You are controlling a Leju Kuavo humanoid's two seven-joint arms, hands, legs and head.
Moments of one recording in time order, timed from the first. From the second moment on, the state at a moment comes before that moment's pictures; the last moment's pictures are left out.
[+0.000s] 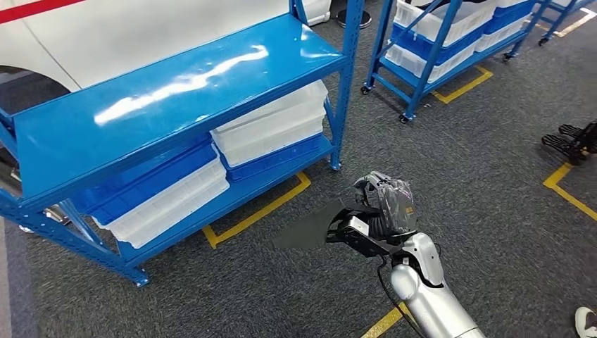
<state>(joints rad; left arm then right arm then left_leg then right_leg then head) 0.02 0.02 -0.17 -0.15 0.52 -0.01 -0.13 -0.33 -0.09 0.47 -1.31 0.75 -0.59 -0.22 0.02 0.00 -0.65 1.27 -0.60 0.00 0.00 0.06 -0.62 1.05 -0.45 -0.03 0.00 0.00</state>
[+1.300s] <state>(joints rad) 0.01 0.03 -0.17 -0.15 0.53 -0.03 -0.14 -0.45 -0.10 0.51 -1.41 0.86 -0.56 -0.10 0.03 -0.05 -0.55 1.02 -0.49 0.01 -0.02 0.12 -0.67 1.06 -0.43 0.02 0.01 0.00</state>
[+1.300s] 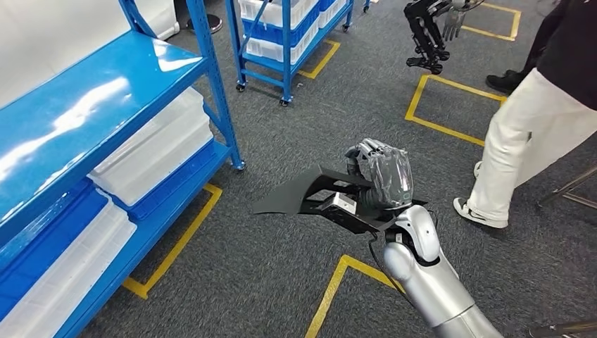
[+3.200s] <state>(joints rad) 0.03 0.01 -0.19 -0.15 0.52 0.01 -0.12 -0.43 -0.29 0.36 -1.50 0.72 -0.53 -0.18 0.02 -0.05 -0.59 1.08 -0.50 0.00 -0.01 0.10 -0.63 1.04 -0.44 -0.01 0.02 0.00</state>
